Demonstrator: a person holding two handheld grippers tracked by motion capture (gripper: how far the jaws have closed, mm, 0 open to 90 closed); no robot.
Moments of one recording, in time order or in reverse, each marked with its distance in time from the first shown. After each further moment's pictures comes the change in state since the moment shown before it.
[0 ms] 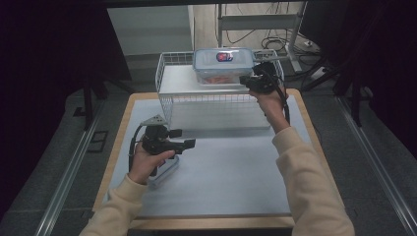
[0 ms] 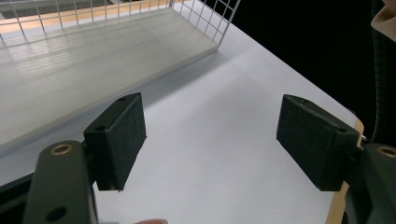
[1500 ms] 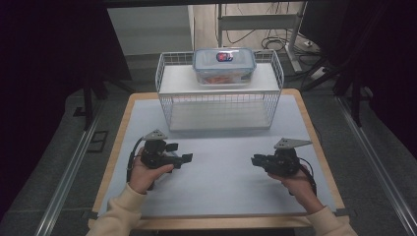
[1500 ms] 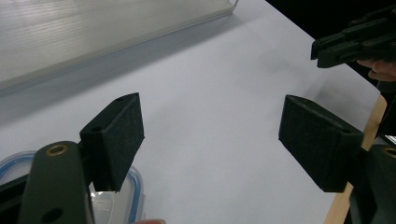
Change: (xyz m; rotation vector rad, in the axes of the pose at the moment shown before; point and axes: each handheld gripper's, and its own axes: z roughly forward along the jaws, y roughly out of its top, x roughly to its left) left arm -0.006 -0.037 -0.001 0.075 0.064 -0.032; right arm 0.015 -0.210 -0.086 0.140 0.291 -0.040
